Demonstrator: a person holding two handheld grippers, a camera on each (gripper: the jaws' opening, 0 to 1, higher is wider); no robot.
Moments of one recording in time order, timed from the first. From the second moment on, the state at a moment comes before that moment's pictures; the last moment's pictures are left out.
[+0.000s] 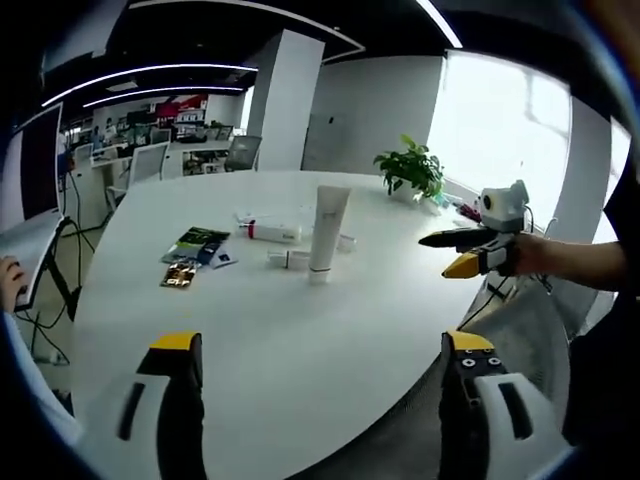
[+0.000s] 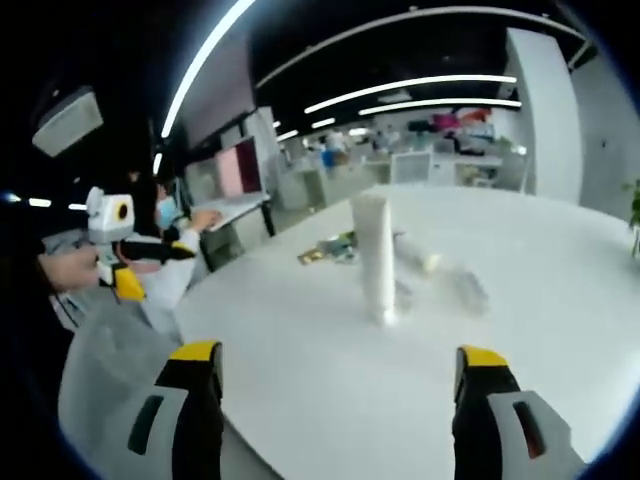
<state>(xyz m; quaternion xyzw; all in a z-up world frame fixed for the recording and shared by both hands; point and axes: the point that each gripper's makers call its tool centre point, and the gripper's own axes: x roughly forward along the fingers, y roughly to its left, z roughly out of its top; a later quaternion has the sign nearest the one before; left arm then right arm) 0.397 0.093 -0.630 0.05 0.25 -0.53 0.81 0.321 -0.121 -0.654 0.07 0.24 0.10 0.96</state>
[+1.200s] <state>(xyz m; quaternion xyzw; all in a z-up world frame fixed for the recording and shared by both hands) 0.400 0.102 -0.644 0.06 0.30 -0.47 0.83 0.302 -0.142 -0.668 0.14 0.28 0.09 0.94</state>
